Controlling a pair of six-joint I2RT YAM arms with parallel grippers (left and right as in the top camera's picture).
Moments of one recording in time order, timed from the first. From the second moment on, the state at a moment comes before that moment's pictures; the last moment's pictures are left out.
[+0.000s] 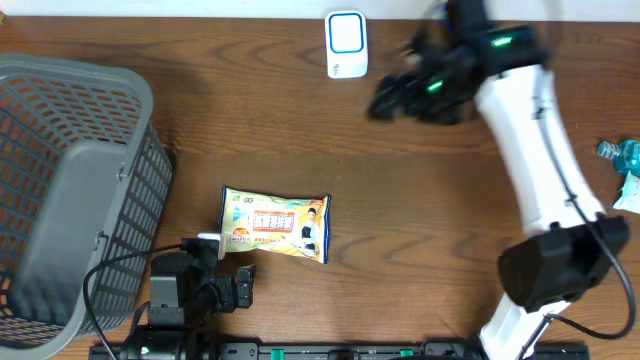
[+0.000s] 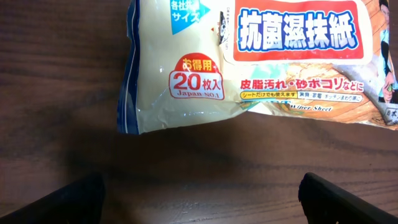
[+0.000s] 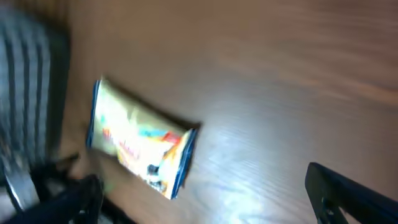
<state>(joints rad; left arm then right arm) -0.05 0.34 0.23 -0.81 0.23 -0.07 0.29 1.92 1.92 -1.28 -0.44 0.12</state>
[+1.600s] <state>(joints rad) -0.05 0.34 0.23 -0.81 0.23 -0.07 0.57 2.04 1.49 -1.05 -0.48 0.17</state>
